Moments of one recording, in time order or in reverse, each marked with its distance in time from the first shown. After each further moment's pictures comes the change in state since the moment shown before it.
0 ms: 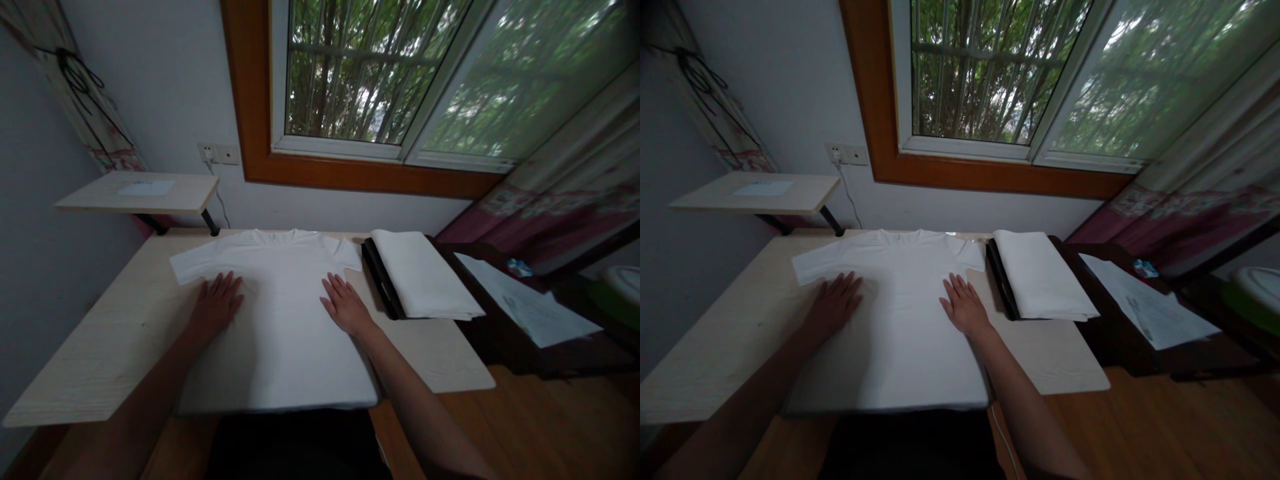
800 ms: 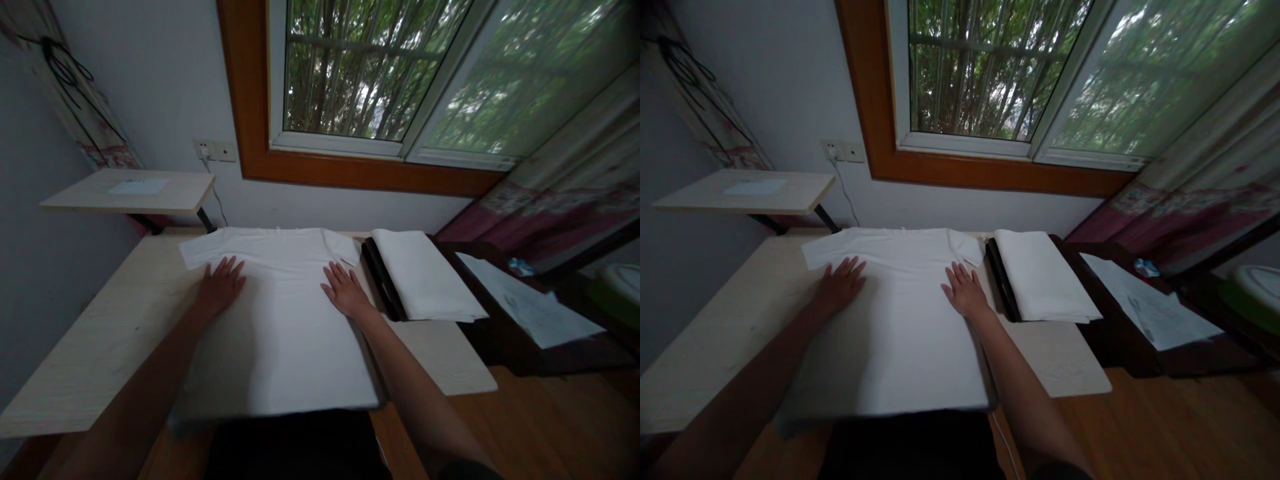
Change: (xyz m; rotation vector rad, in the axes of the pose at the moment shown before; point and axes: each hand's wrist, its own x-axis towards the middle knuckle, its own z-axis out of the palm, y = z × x) left_hand 0.061 -0.010 0.008 0.002 -0.052 -0.029; right_hand 0.038 0.022 0.003 -0.053 -0.100 0.082
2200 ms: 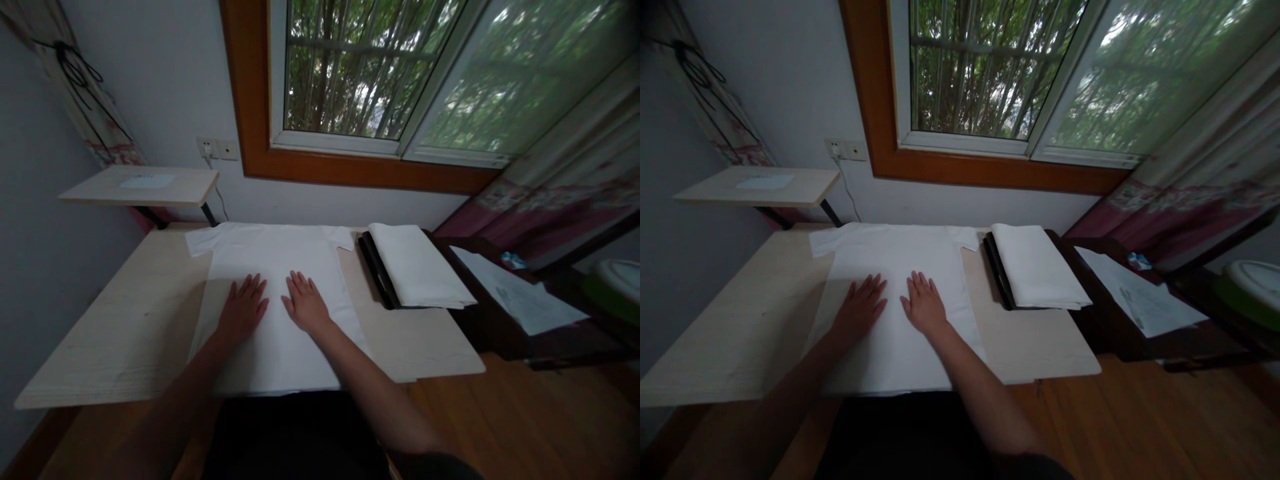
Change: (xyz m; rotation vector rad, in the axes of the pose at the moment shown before) left_hand -0.075 0.088 -0.009 -0.070 0.077 0.097; right_hand -0.024 -0.133 0.001 0.197 0.146 -0.118
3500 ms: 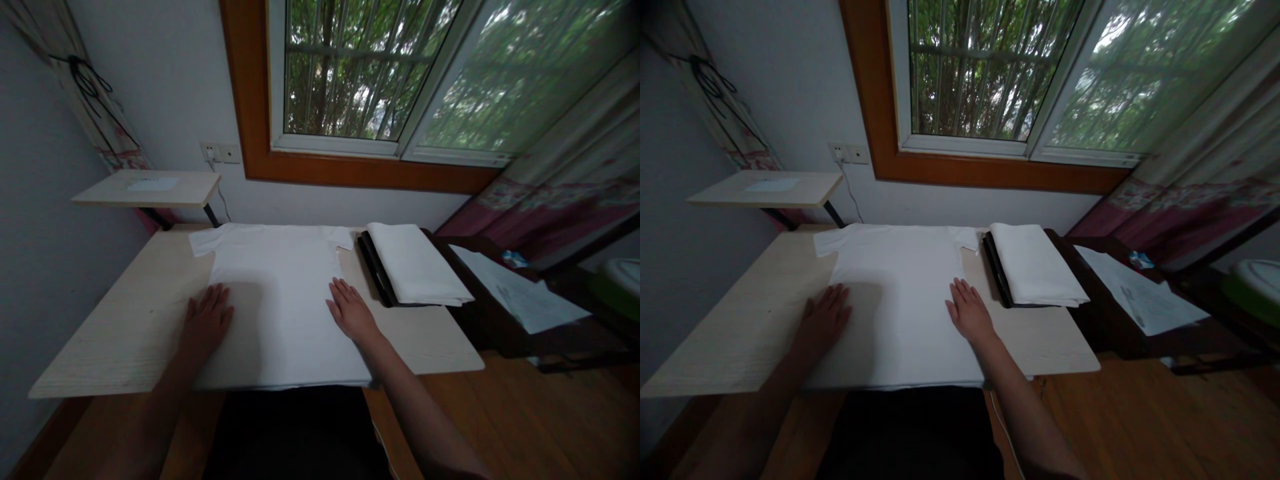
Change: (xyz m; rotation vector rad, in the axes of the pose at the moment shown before) left_hand -0.065 -0.057 -0.012 0.057 -0.007 -0.197; right_hand -0.074 0.091 -0.041 -0.108 -0.013 0.102
